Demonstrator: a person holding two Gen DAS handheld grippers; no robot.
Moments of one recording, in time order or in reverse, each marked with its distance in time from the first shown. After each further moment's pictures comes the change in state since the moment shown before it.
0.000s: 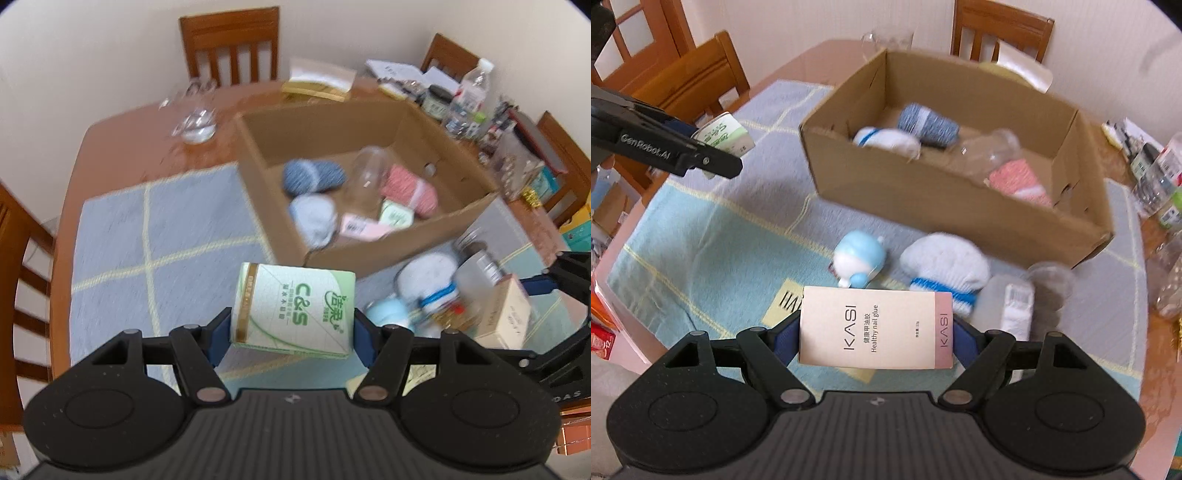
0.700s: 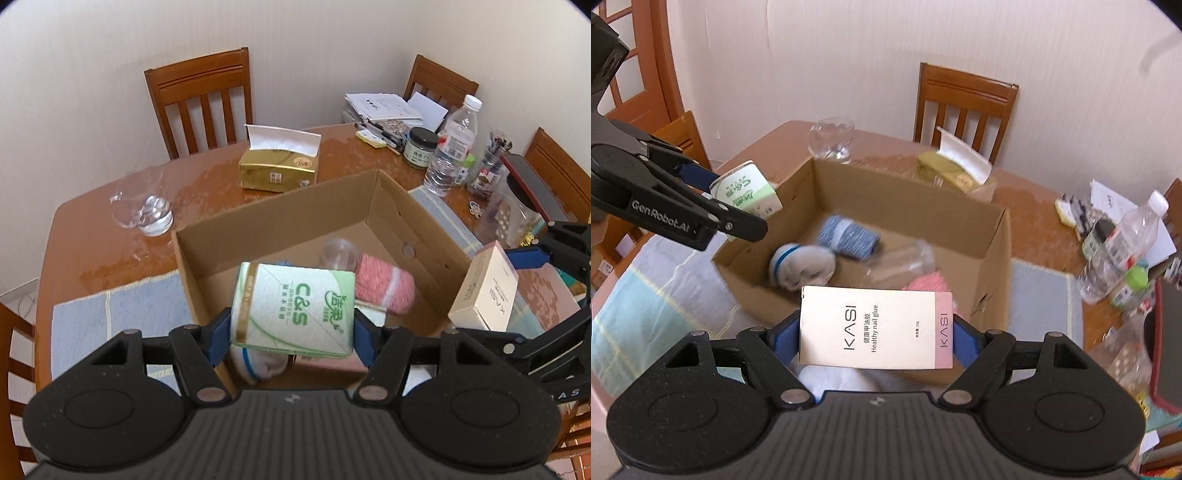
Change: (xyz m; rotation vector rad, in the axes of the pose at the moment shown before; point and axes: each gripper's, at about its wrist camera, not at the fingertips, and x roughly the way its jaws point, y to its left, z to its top) left arm 0.033 -0.058 0.103 0.065 -0.093 0.017; right arm -0.024 -0.087 0.070 -0.012 -0.216 -0.066
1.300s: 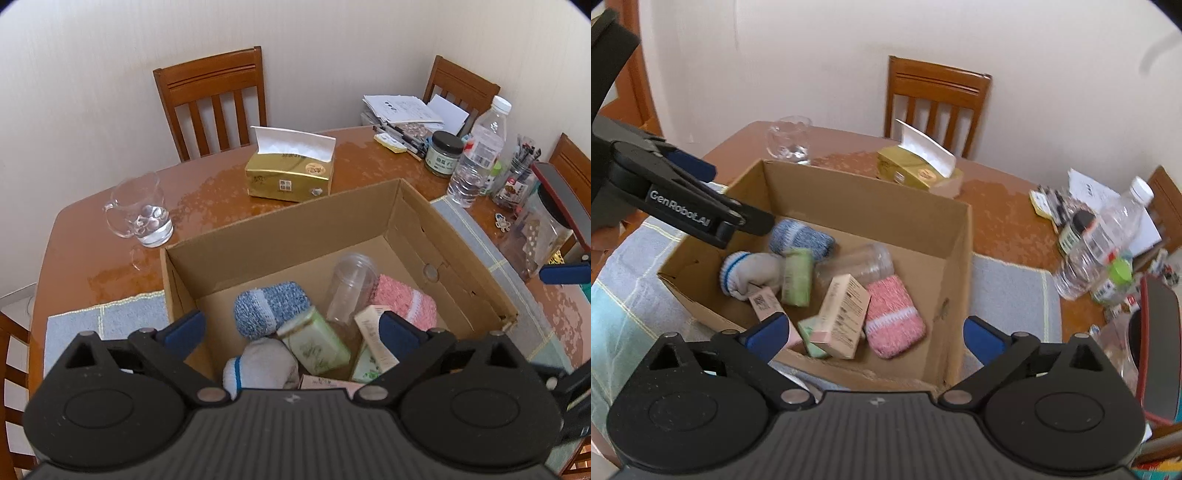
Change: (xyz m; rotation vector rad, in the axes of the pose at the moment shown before) left arm 0.037 -0.009 0.013 -0.019 -0.009 0.053; right arm 0.018 -0.033 -0.007 0.069 0.024 -0.073
